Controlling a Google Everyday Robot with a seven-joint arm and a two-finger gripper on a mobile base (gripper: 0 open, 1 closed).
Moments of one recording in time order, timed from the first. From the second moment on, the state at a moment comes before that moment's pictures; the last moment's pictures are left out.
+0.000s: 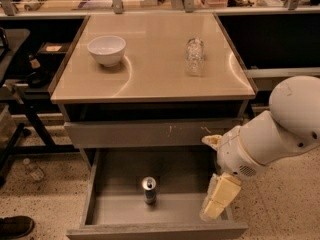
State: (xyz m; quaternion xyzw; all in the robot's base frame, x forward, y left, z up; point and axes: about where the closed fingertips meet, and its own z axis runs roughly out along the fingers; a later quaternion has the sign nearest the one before) arm 0.380 -0.104 0.764 -0.61 0.75 0.18 0.19
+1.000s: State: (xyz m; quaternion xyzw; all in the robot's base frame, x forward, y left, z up) arm 0.362 -0.076 0.687 -0.57 0.75 0.24 0.22
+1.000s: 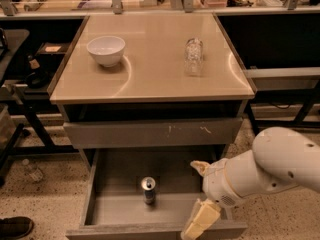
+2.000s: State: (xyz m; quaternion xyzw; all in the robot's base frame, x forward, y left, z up) arm 0.375 -0.044 0.619 -0.54 0.76 0.26 0.26
